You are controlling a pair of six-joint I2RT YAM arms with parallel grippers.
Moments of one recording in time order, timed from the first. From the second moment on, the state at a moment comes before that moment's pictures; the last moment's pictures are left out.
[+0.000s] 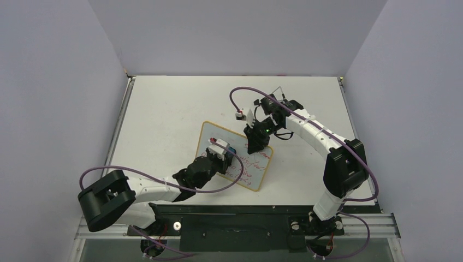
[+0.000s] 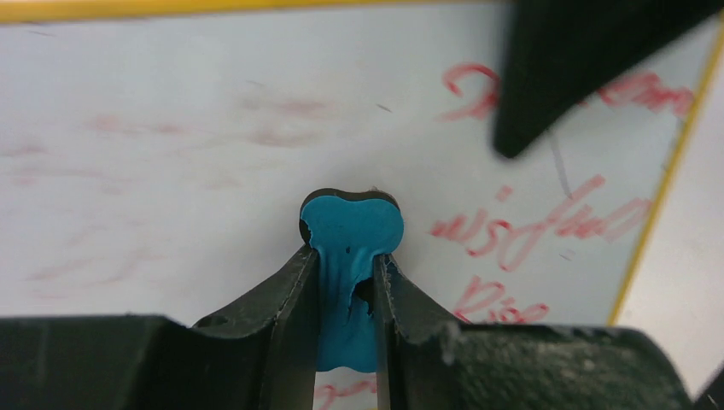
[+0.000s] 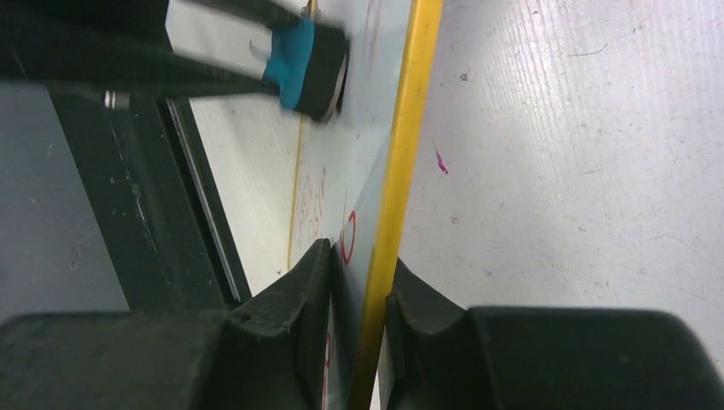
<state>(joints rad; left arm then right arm) -1.05 1.36 0.39 0.74 -0.36 -0.18 0.51 1.69 1.39 -0.95 -0.68 -0.54</state>
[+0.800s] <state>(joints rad) -1.14 1.35 0.34 0.68 -0.35 -0.16 0.53 1.70 1.39 -0.97 -0.70 -0.55</state>
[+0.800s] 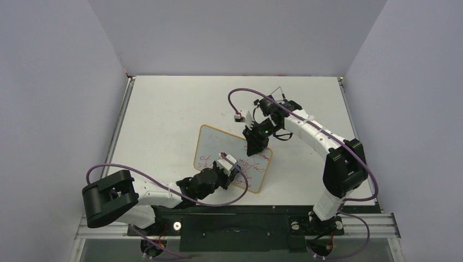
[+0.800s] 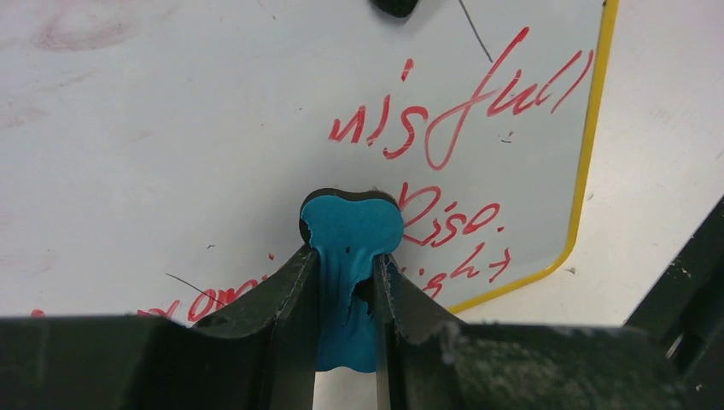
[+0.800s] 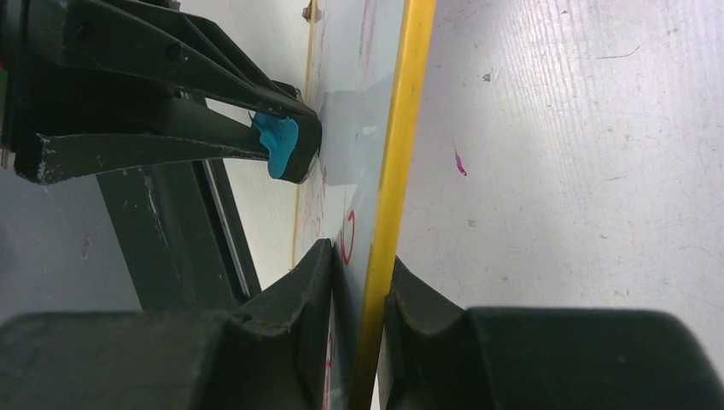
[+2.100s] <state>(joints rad) -0.98 1.29 0.46 0.57 -0.25 -0.13 0.52 1.70 1.39 -0.97 -0.68 -0.54</state>
